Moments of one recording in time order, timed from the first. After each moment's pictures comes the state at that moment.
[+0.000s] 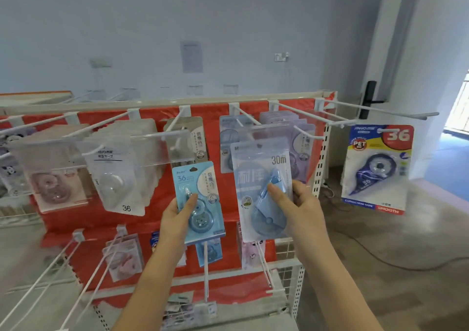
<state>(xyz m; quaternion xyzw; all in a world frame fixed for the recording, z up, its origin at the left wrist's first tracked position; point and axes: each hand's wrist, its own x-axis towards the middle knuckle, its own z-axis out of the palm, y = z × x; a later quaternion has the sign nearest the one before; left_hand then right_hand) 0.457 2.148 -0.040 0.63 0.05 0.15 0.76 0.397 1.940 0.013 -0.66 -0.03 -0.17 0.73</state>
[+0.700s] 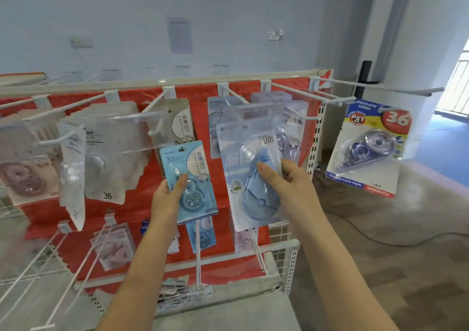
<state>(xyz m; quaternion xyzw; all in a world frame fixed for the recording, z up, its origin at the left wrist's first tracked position) 0.481 2.142 -0.039 0.61 0.07 0.15 0.78 0.415 1.932 0.017 -0.69 -0.06 -0.16 0.70</state>
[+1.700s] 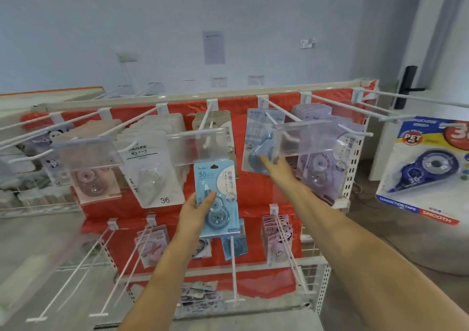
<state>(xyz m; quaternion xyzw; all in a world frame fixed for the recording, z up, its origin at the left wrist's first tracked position) 0.473 2.180 -0.044 0.65 0.07 0.11 0.75 0.573 1.991 -0.002 -0.79 -0.02 -0.10 0.60</state>
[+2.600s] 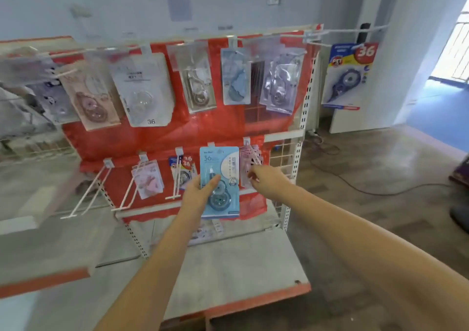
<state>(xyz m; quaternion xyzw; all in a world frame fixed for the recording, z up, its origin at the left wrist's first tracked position) 0.305 2.160 -0.104 0.68 0.03 0.01 0.74 0.337 1.970 -0.087 -0.98 -0.12 0.00 0.18</state>
